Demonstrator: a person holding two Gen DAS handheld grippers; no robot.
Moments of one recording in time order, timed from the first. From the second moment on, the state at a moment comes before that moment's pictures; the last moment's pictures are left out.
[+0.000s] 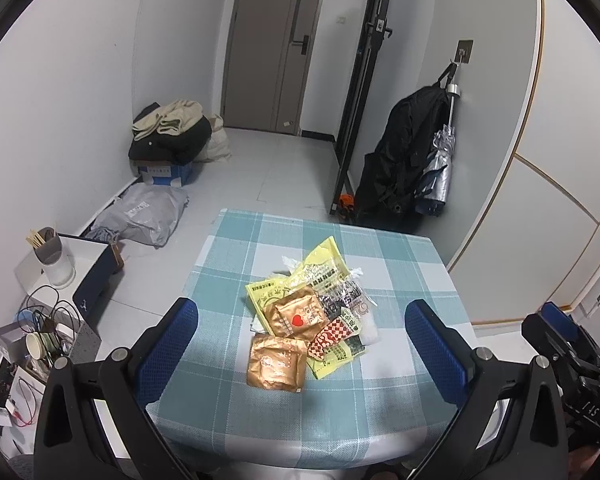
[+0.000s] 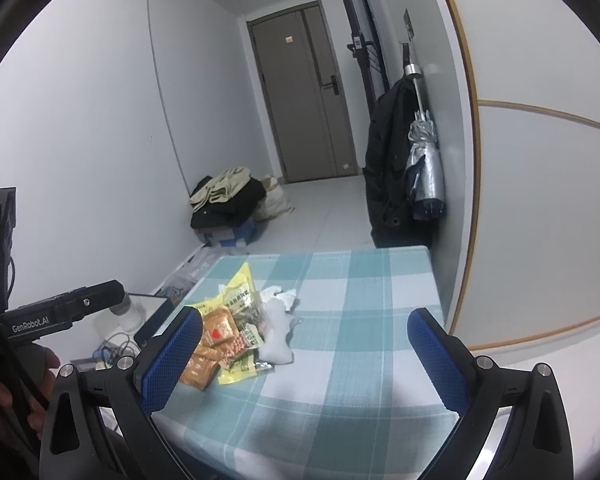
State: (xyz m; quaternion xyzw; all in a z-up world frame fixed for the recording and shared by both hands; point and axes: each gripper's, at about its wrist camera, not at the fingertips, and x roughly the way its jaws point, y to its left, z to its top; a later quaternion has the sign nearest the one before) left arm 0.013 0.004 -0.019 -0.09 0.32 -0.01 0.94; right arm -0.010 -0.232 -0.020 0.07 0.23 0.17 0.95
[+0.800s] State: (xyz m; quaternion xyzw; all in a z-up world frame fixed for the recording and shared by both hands) left arm 0.076 0.011 -0.118 -0.04 0.53 -0.06 0.85; right arm 0.057 -0.227 -0.056 0.06 0.32 0.20 0.92
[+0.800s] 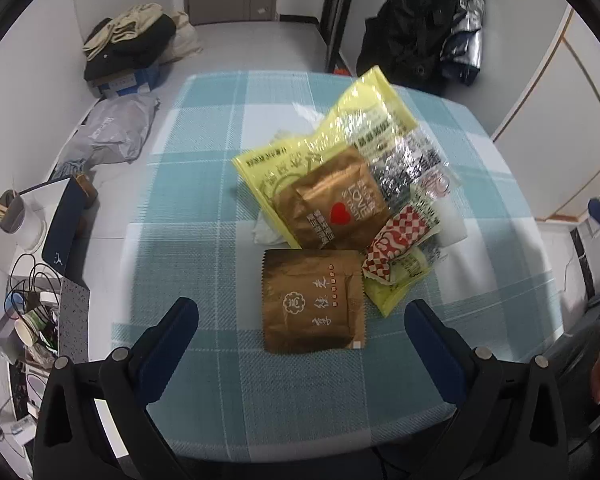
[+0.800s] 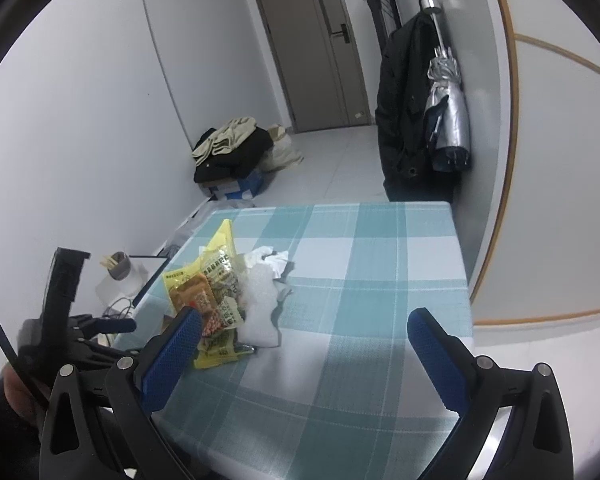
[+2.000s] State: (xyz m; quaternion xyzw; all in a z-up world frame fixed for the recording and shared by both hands) left arm 0.081 0.016 -0.109 -0.06 0.51 -0.09 0.85; right arm 0.055 -0.226 -0.059 0.07 0.35 0.18 0.92
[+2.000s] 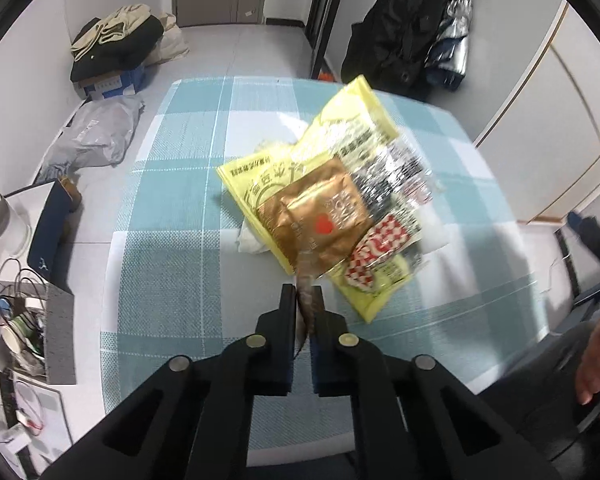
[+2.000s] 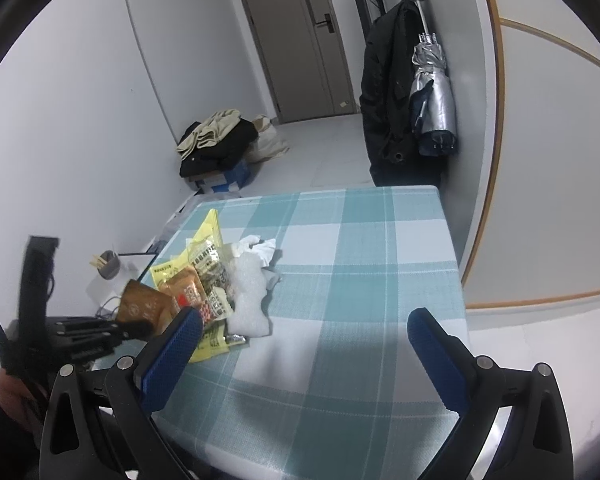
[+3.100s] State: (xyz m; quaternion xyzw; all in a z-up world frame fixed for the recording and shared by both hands) left arm 0.061 0.060 -0.062 -0.17 0.42 -0.15 0.88; right arm 0.116 -0.117 -0.122 0.22 0.50 0.20 0.82
